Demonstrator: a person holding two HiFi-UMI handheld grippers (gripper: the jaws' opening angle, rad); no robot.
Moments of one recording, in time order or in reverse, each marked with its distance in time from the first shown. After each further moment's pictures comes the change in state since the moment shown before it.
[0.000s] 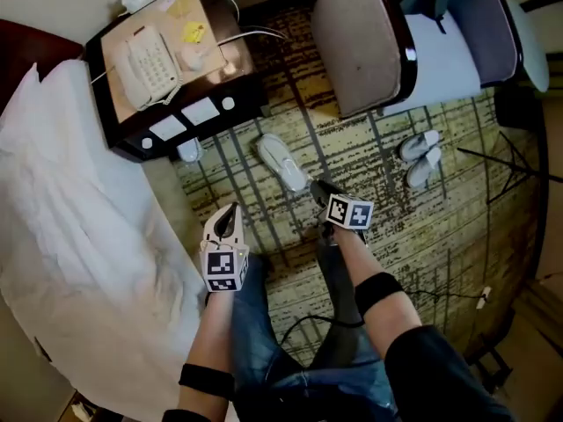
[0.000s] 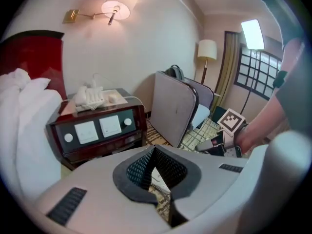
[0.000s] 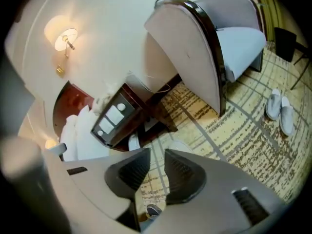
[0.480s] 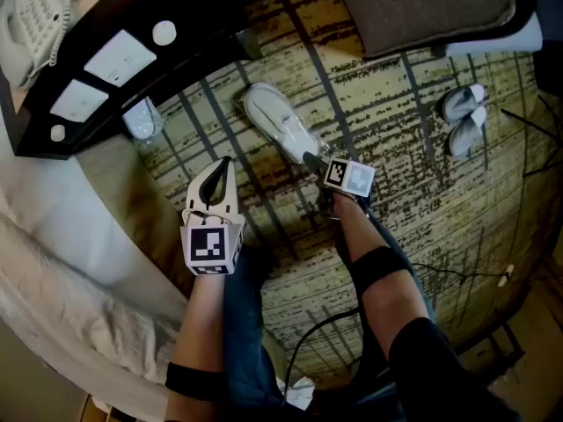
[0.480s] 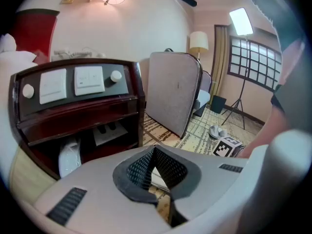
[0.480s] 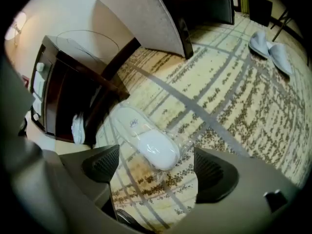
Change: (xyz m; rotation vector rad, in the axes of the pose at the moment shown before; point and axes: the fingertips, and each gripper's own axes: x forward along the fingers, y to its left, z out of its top) left arm 0.177 0.021 -0.139 0.108 -0.039 -0.071; right arm 0.194 -0.213 -0.168 0.250 0.137 -0.248
